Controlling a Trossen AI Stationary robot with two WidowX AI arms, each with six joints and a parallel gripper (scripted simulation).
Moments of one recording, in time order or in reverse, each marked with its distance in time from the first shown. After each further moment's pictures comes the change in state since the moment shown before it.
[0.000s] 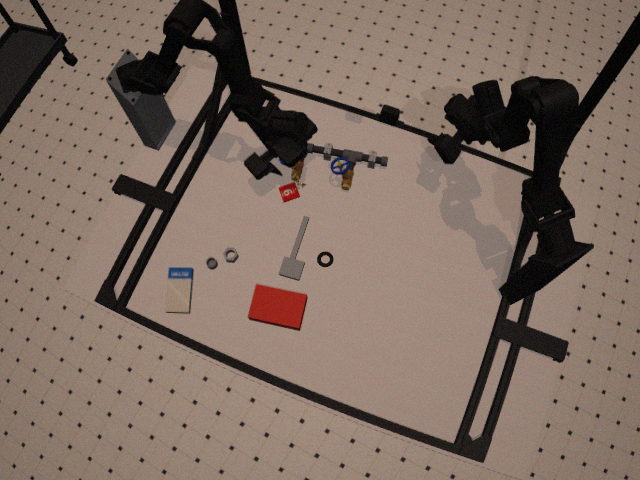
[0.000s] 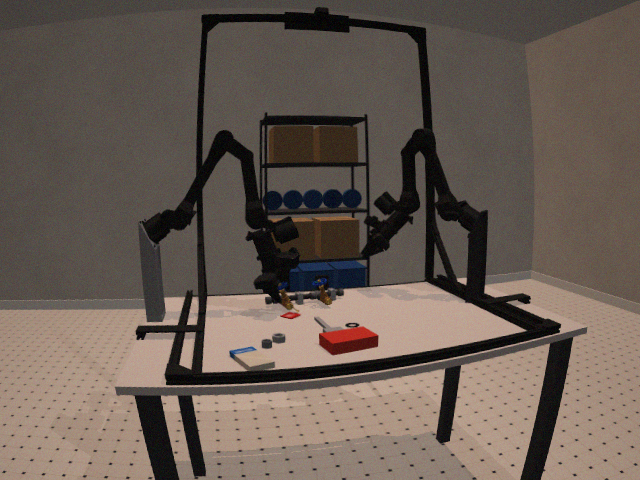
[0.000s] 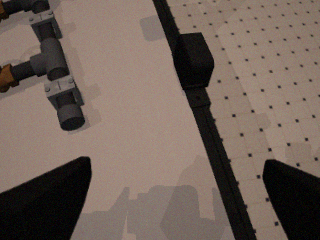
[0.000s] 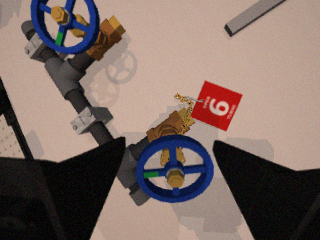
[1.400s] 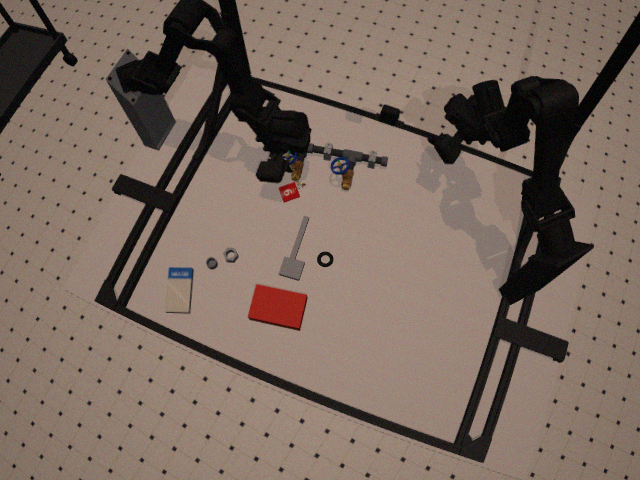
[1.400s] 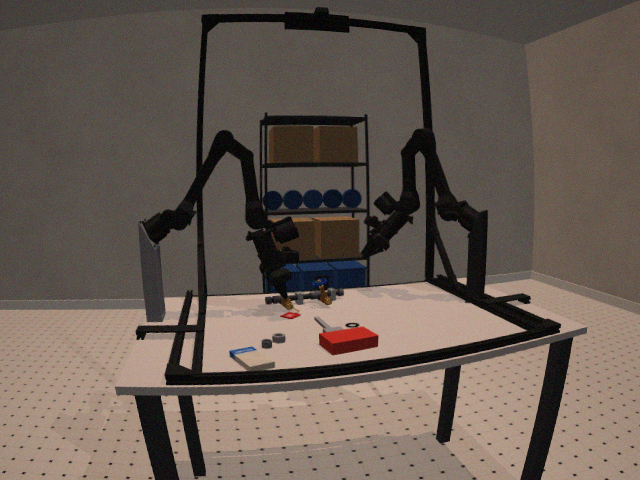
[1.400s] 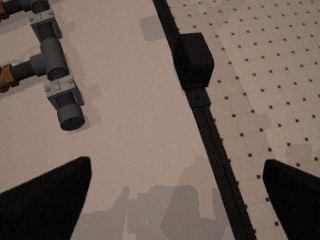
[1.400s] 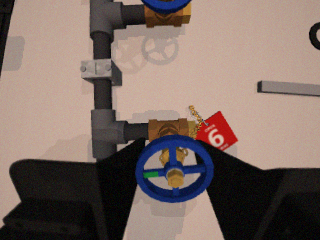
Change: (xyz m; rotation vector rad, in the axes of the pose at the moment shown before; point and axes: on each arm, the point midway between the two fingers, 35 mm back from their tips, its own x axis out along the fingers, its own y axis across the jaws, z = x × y) left arm 0.000 0.000 0.000 0.000 0.000 0.000; right arm 0.000 0.000 0.000 -0.635 0.000 0.000
